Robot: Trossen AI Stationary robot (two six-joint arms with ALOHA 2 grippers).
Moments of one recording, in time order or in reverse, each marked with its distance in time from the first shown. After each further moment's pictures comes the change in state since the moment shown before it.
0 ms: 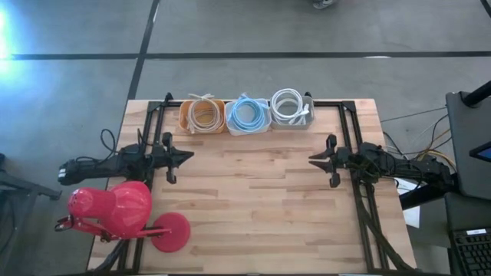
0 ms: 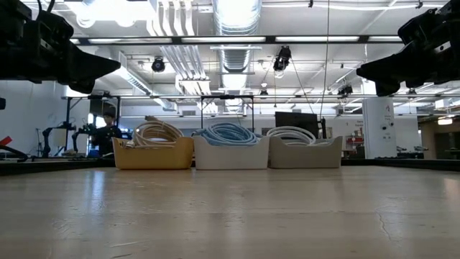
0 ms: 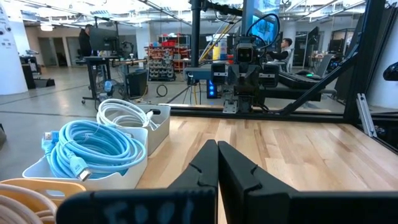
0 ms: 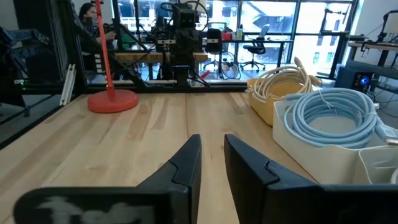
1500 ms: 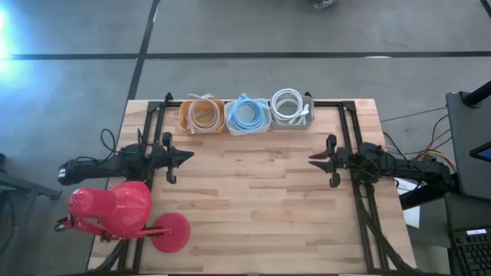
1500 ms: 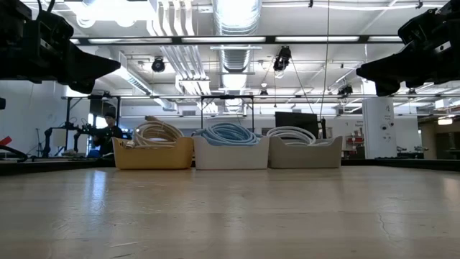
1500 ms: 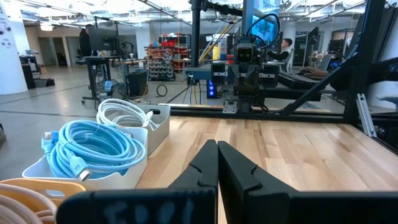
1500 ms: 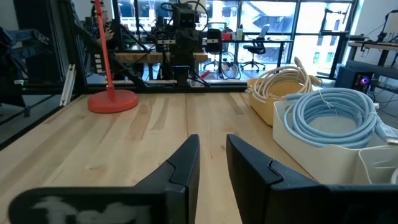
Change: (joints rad) left arm 0.000 0.000 0.001 0.000 0.000 0.000; right arm 0.000 0.000 0.000 0.000 0.000 0.002
